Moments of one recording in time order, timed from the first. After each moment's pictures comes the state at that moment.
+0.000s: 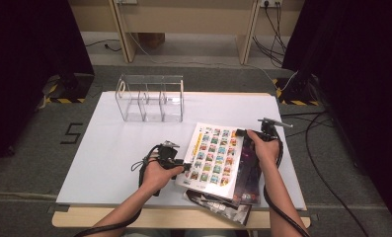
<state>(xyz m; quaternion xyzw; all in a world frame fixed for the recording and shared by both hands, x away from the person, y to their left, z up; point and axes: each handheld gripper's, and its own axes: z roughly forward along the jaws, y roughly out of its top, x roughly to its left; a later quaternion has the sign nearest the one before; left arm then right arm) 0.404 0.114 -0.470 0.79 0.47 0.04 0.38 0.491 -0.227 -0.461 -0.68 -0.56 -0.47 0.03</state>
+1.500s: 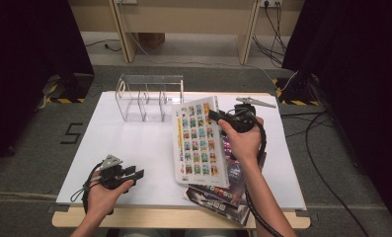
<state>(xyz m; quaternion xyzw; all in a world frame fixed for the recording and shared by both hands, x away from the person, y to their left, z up) 0.332 0.252 -0.469 0.72 0.51 0.15 0.44 0.430 -0.123 -0.326 -0.48 -0.67 -0.55 -0.10</state>
